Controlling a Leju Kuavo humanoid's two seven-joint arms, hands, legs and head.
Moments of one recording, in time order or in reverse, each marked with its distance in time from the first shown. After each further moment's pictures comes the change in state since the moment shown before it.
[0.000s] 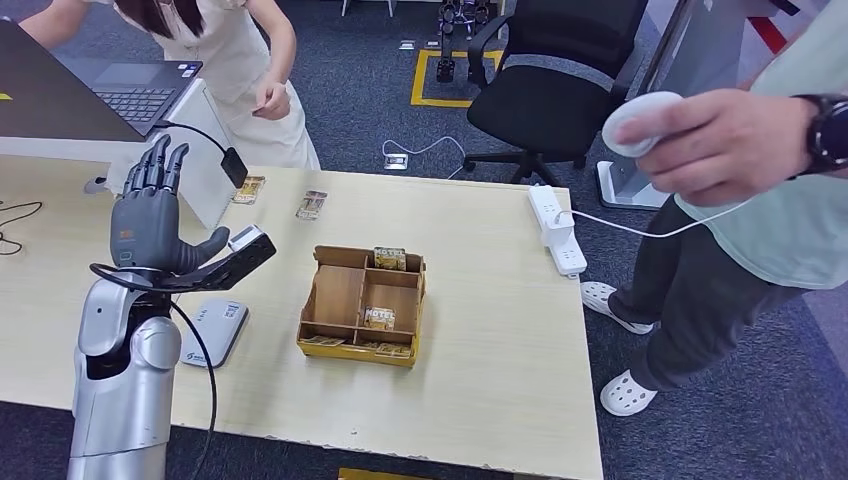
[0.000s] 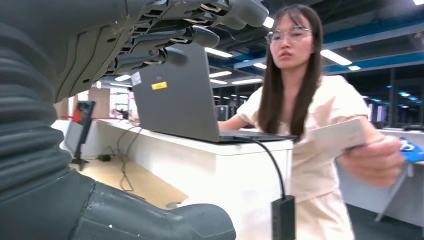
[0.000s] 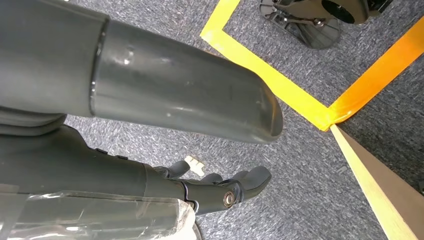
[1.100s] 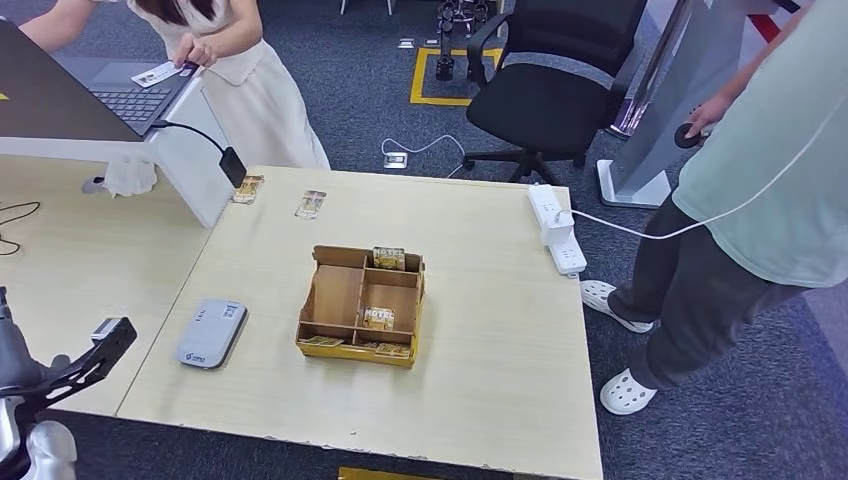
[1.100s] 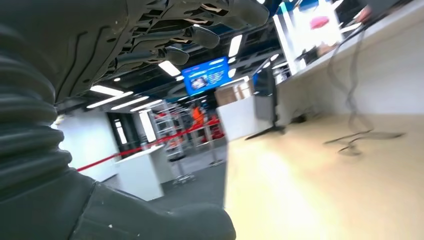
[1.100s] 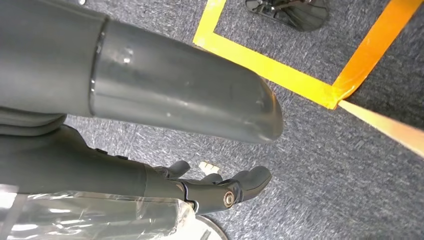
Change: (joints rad) left arm 0.279 0.007 0.522 -0.017 -0.260 -0.008 0.150; right arm 0.015 0.001 -0.028 -0.080 -0.168 0.013 0.100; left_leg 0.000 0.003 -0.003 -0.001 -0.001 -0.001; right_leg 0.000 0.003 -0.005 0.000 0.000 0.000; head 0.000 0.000
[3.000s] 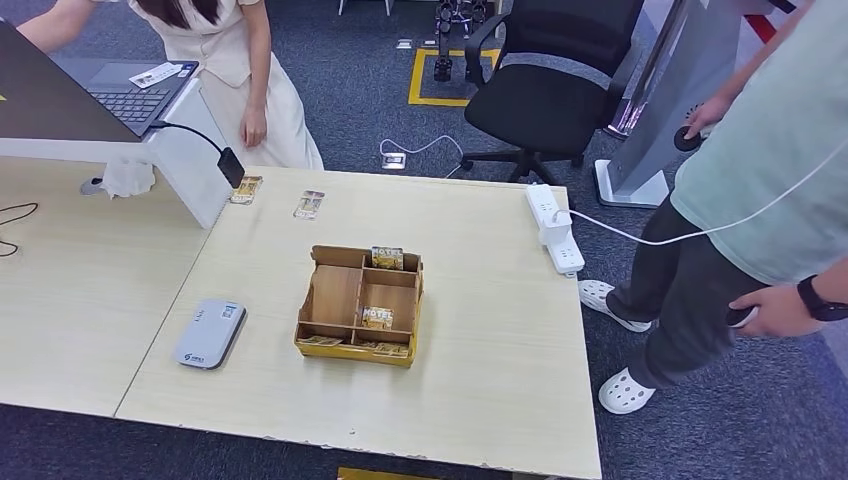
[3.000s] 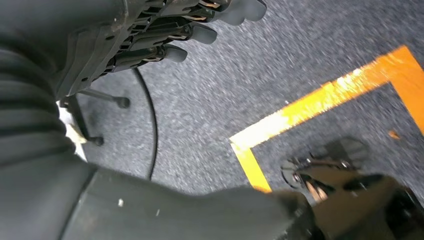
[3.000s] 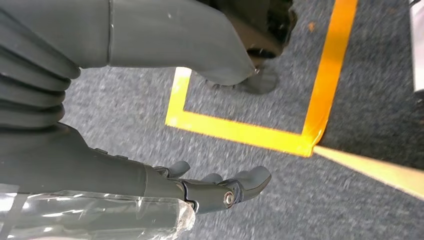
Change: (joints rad) left arm 0.319 -0.326 -0.184 0.472 0.814 -0.319 0.235; right arm 0.062 -0.008 0.187 0.057 -0.521 -0.071 0.170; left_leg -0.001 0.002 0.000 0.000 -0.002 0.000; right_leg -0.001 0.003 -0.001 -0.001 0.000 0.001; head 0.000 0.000
